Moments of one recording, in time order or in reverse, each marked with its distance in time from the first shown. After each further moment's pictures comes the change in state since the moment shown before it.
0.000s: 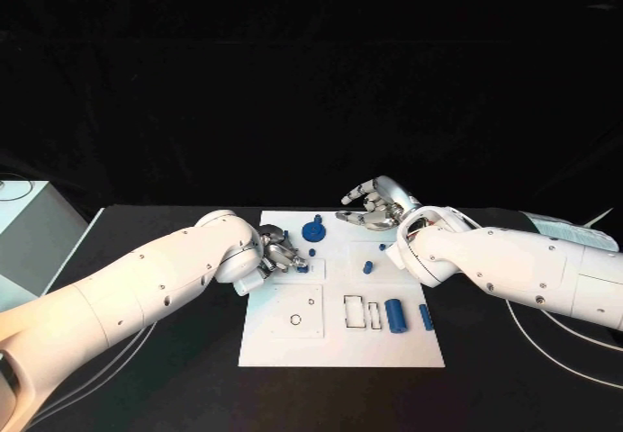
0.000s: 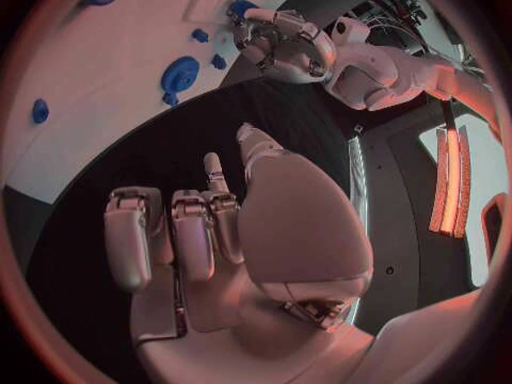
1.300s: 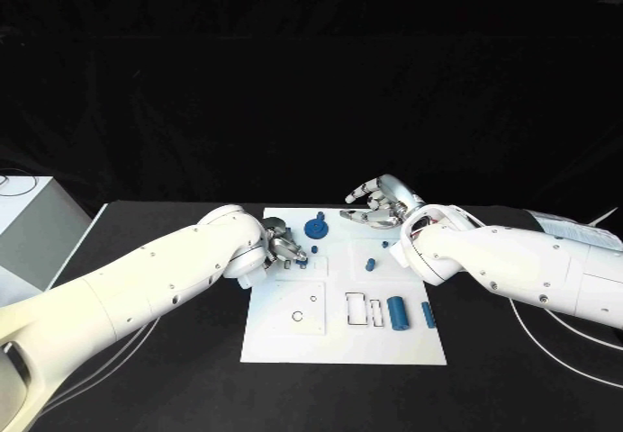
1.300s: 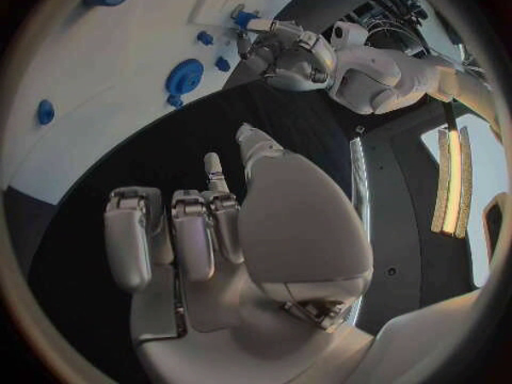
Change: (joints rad) left arm 0.004 0.014 0.000 0.004 -0.120 -0.043 -0.022; left_hand -0.069 -0.030 0.053 -0.096 0.168 0.020 0.009 -0.001 0.000 0.039 -0.021 0.018 0.036 -0.002 -0.019 0.000 0.000 0.000 0.020 -0.020 0.008 0.028; right arm -0.003 0.001 0.000 -0.008 -0.001 0.008 -0.004; right_hand 0.000 0.000 0.003 0.003 0.004 0.000 0.000 0.003 0.001 0.000 0.000 0.000 0.001 0.000 0.000 0.000 0.000 0.000 0.000 0.000 0.000 0.001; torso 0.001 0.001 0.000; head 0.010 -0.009
